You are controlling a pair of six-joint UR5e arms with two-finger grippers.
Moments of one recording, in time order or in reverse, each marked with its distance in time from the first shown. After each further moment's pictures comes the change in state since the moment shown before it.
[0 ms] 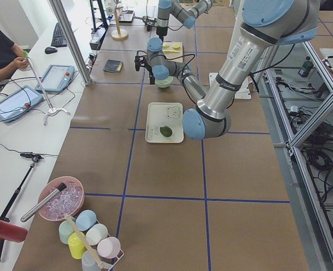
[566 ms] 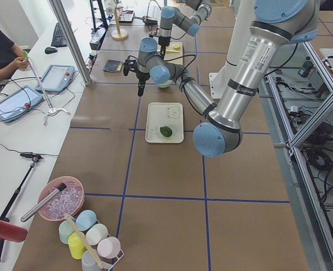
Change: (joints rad) left arm -0.197 0.181 -0.190 0.202 -0.005 0.327; right arm -0.102 0.162 -0.114 0.006 -0.093 0.040
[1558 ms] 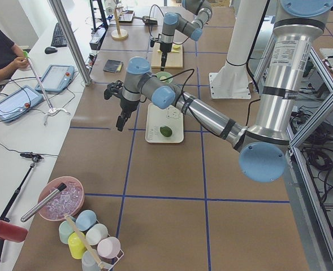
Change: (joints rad) left arm -0.332 0.276 -0.043 0.032 -0.010 0.649; right arm -0.046 0.071 -0.046 0.004 -0.057 0.047
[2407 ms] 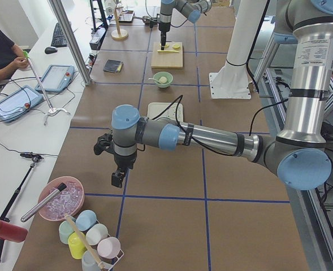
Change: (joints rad) left arm -0.306 0.087 0.248 0.112 -0.162 0.497; right arm 0.224 -0.234 0.293 -0.286 0.165 -0.325
